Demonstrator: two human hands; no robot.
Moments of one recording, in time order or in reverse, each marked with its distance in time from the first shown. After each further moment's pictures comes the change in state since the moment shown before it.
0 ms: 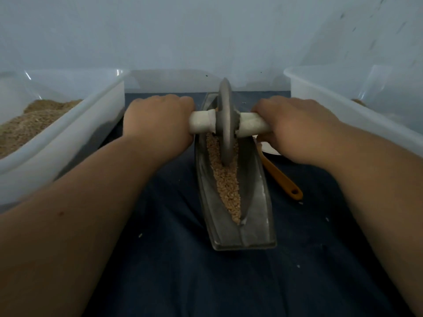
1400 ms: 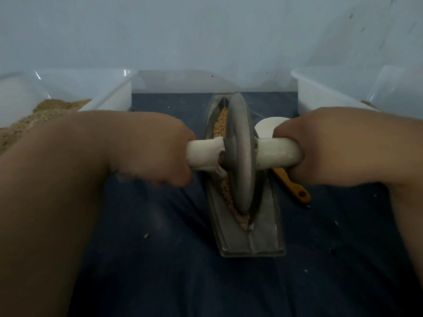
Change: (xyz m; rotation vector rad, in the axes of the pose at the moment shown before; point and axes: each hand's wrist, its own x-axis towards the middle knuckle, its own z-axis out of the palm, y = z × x) left_hand -0.021 -0.012 -0.042 -0.169 -0.555 0.150; right_hand -0.025 -0.021 -0.042 0.007 -0.256 -0.013
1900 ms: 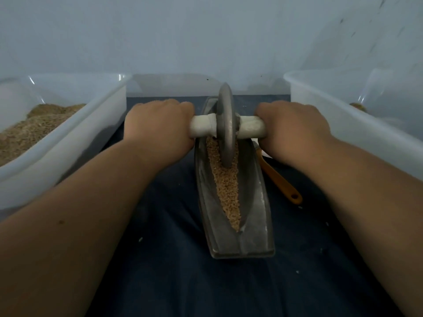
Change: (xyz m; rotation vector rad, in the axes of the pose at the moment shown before) left_hand 0.043 -0.003 0.026 0.161 0.575 -0.133; right_hand 0.048 0.014 0.041 -0.077 0.336 0.195
